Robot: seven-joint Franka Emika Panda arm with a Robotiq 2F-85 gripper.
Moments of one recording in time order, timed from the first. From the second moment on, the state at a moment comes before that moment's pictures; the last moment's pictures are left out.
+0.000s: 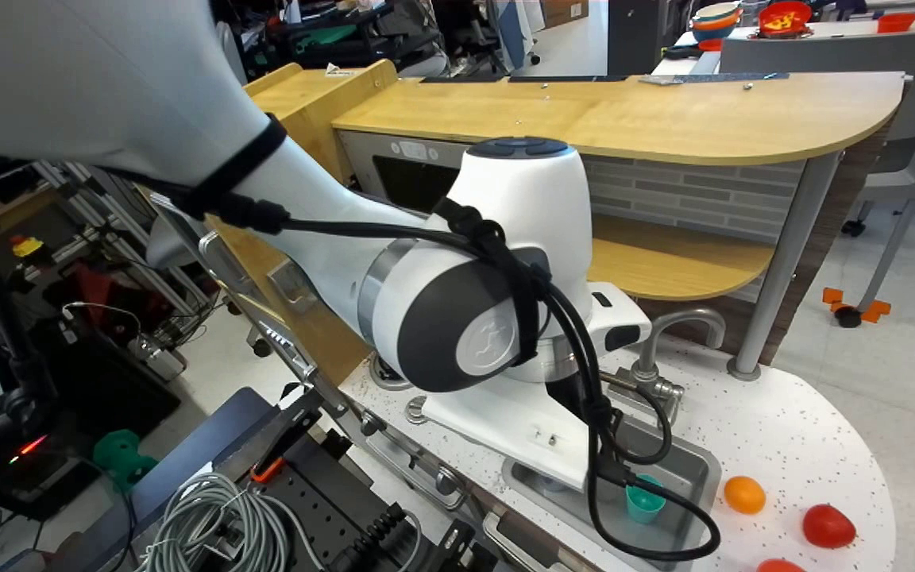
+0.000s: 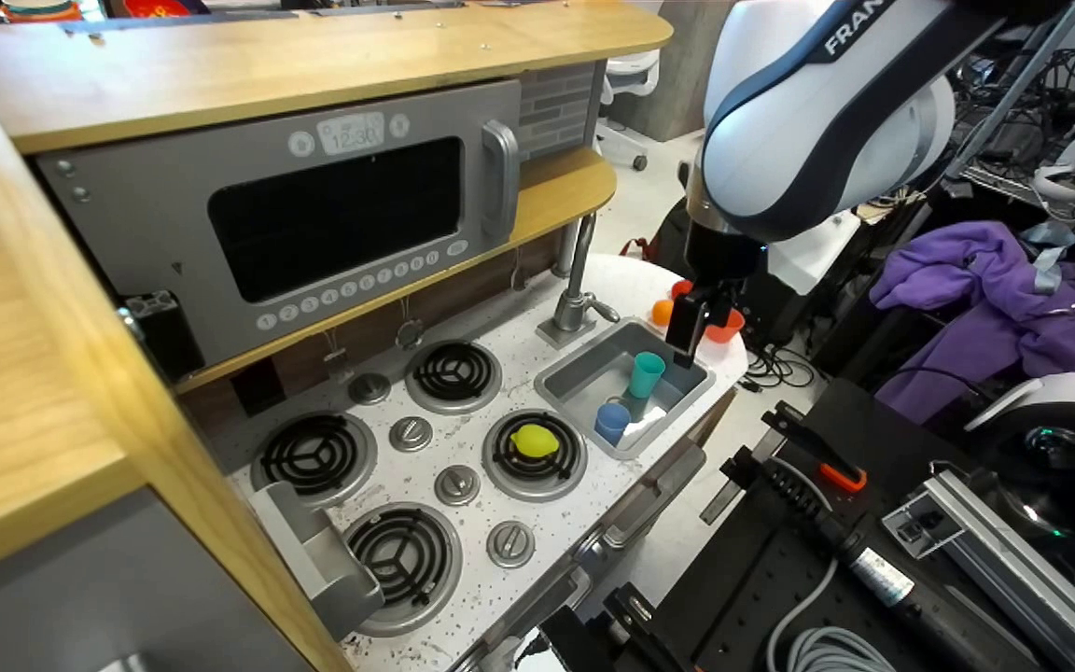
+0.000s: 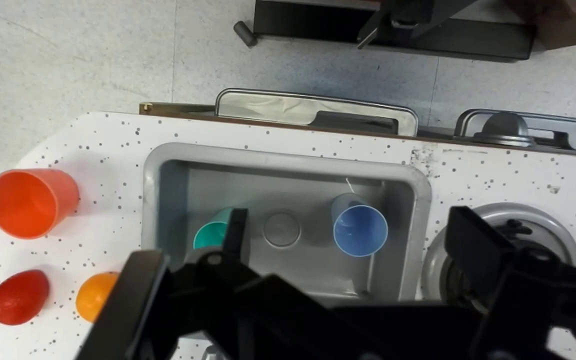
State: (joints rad) arm -0.13 0.51 -0.13 -2.24 -0.09 2.62 -0.32
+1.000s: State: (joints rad) arm -0.12 0.79 -0.13 -2.01 -0.13 2.63 -0.24
